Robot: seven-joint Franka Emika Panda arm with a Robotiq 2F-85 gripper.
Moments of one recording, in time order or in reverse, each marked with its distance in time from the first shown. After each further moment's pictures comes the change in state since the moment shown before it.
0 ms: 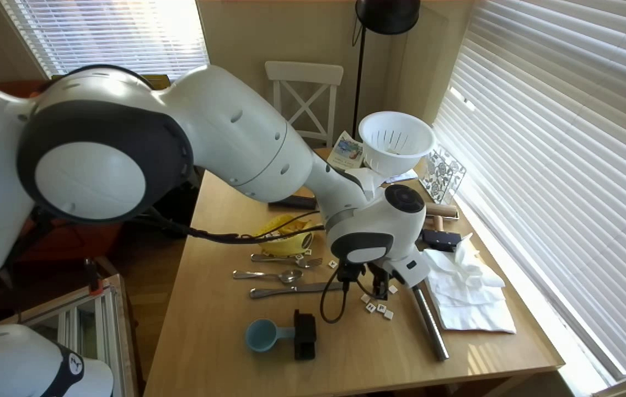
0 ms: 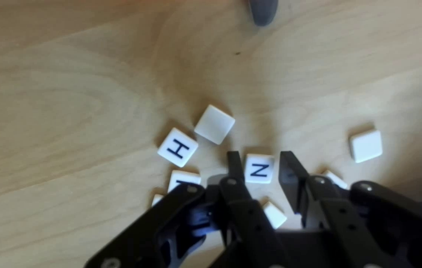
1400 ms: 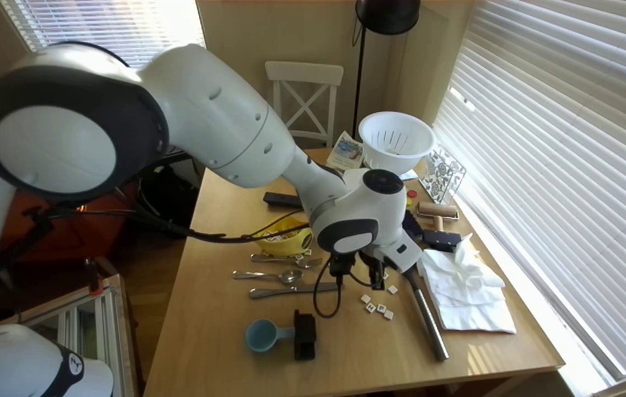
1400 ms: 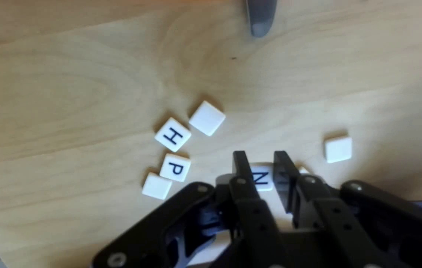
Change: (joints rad) arm 0.062 -0.090 -0.025 -0.121 -0.085 0.110 -0.002
